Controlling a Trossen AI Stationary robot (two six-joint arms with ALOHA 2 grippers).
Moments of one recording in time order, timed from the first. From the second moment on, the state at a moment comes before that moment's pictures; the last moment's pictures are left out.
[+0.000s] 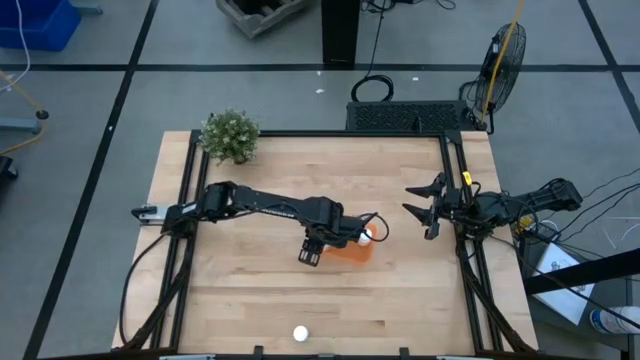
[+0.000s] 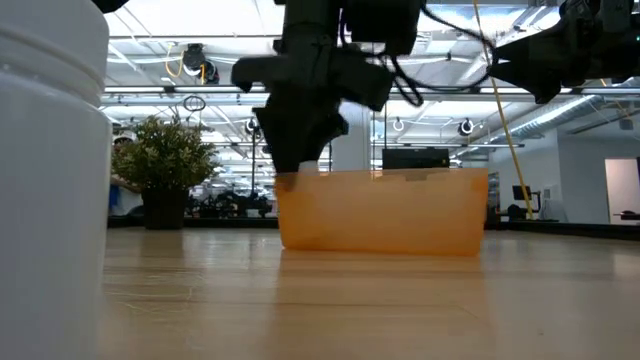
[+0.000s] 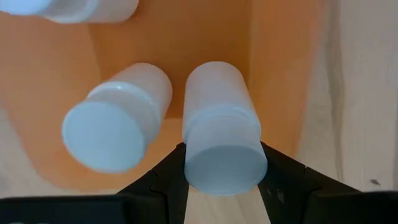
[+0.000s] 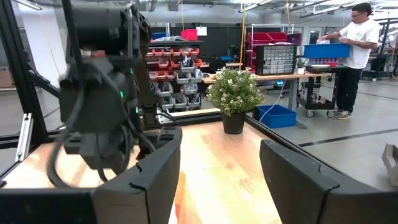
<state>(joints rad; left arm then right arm) -0.10 2.29 2.04 -1.38 0.00 0.21 0.26 0.18 0.12 0.13 0.52 0.02</state>
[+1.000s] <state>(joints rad) -0.15 2.29 2.16 -1.44 0.00 0.13 0.26 0.18 0.12 0.13 0.52 0.02</state>
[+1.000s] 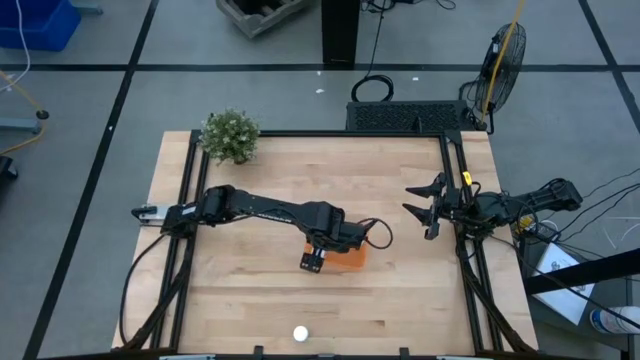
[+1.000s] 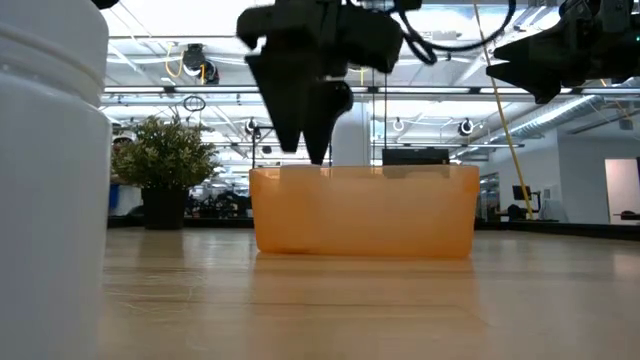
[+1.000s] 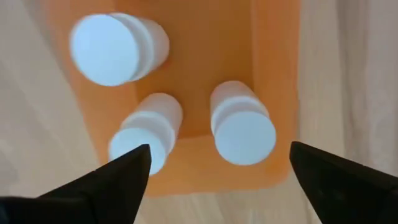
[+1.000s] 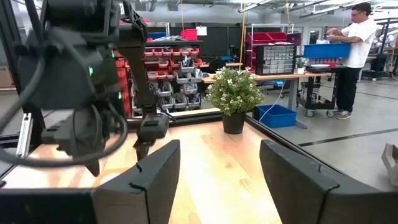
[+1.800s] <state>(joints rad) -0.24 1.76 2.24 -1.22 0.01 0.20 0.26 0.18 0.12 0.16 0.44 0.03</state>
